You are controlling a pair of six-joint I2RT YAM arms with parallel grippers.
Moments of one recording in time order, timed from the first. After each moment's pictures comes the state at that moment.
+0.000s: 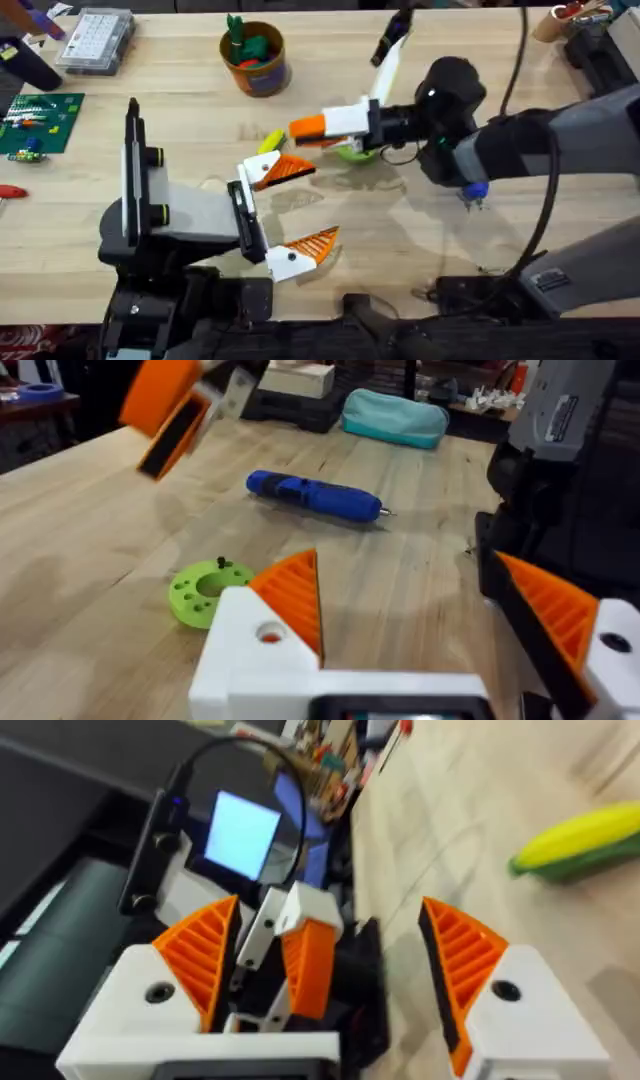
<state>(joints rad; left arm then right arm) -0.05 0.00 0.01 -0.12 1.19 0.01 0.49 1.76 0.58 1.19 -1.15 1.17</state>
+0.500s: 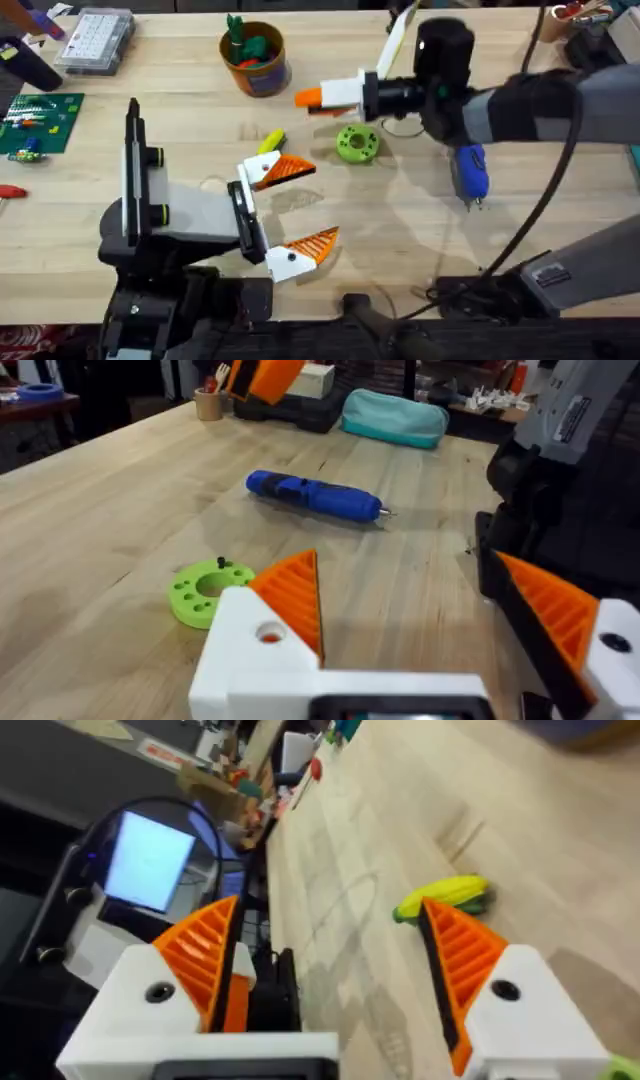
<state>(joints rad) -0.05 0.00 0.01 -0.12 1.19 0.01 0.40 1.77 0.80 0.64 -1.10 0.74</state>
